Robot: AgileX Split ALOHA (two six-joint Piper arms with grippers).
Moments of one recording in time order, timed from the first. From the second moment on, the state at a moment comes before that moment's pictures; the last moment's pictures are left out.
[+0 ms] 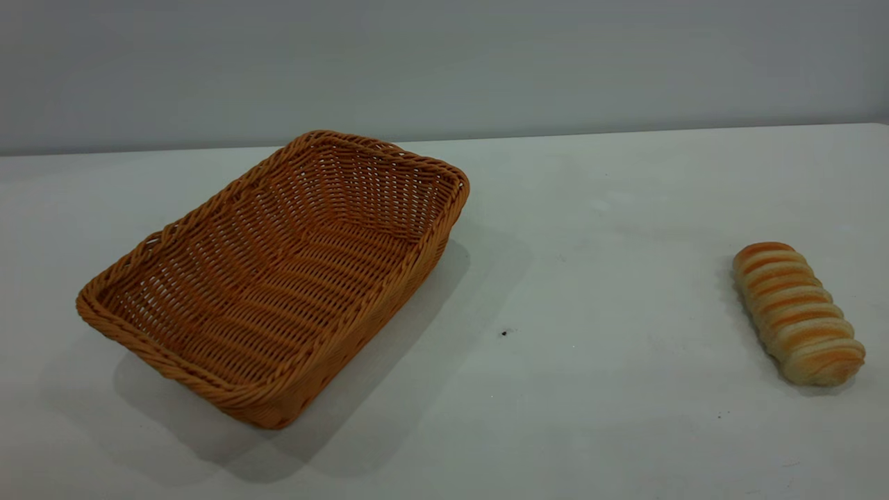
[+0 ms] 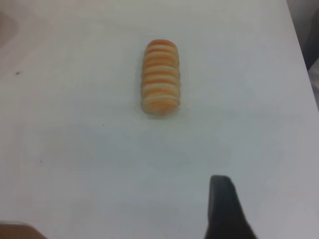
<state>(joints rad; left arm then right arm) 0.06 -0.02 -0.49 -0.01 1.14 0.03 0.03 -0.02 -0.47 -0.02 1.14 -0.04</state>
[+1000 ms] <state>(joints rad) -0.10 0.39 -0.53 0.02 0.96 -0.16 0.13 0.13 -0.55 -0.11 1.08 0.04</state>
